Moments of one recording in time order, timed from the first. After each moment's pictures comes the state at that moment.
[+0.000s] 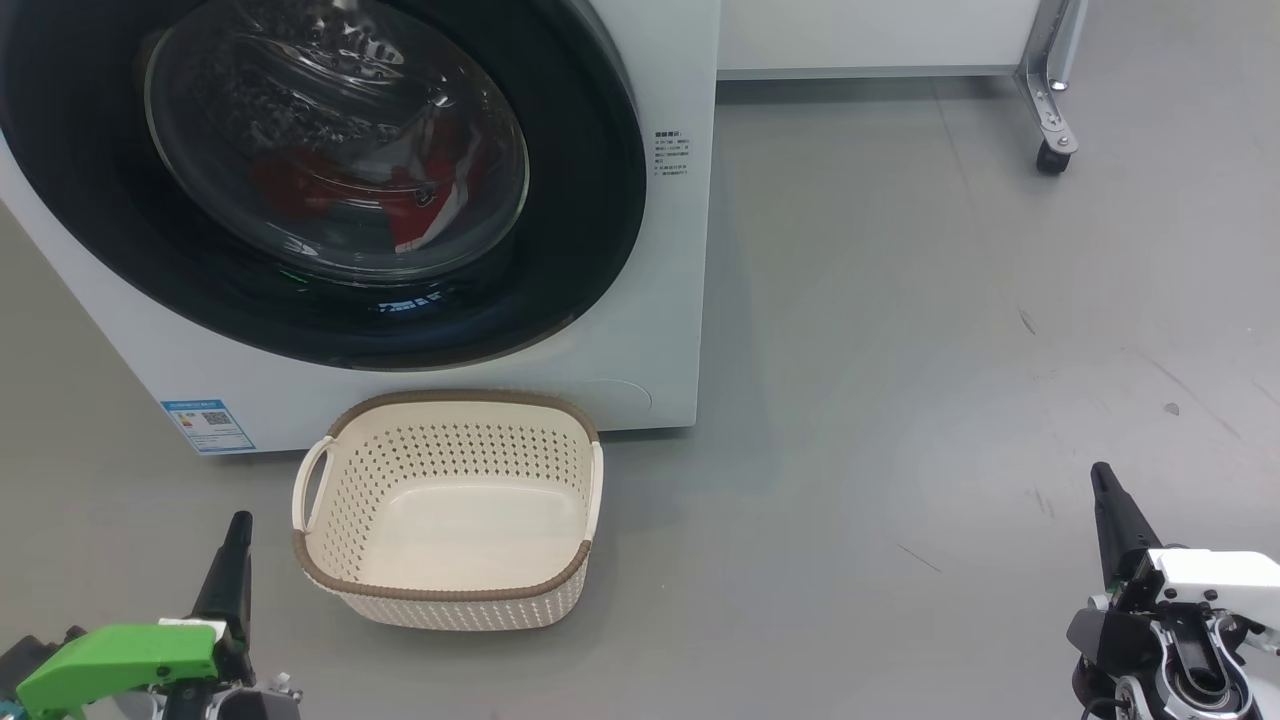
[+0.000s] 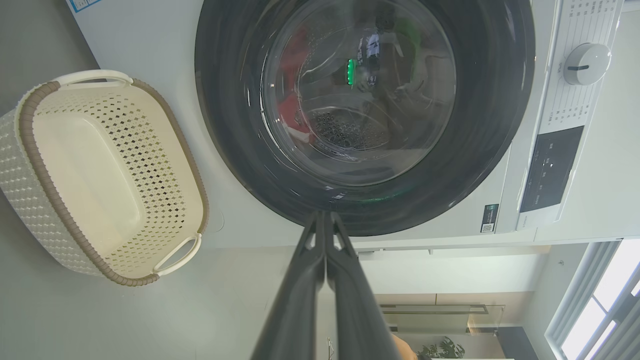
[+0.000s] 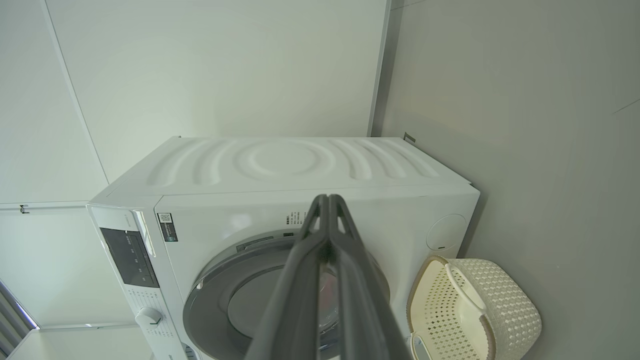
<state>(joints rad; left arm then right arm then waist) -0.05 0.05 0.06 0.27 -1.64 -0.12 0.09 -0.06 -0.04 -0.13 0.28 1.63 0.12 0.10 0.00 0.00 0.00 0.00</state>
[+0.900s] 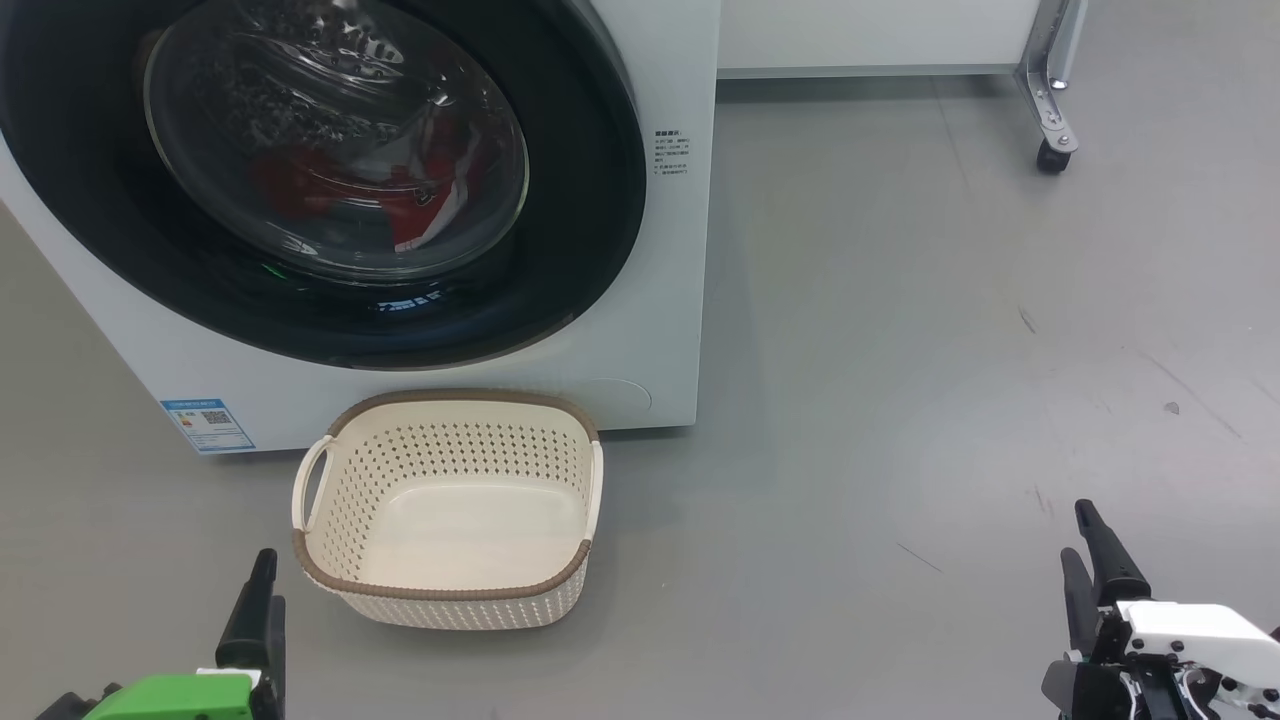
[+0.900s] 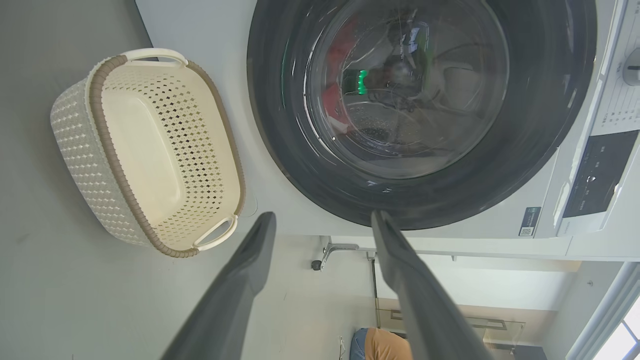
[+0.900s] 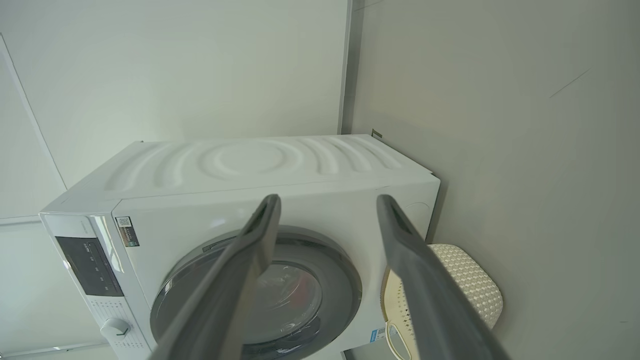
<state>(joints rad) 0.01 0.02 0.04 0.31 -1.63 -0.12 0.05 0.01 -0.01 -0.10 0.30 1.61 0.12 0.06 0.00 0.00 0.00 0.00</state>
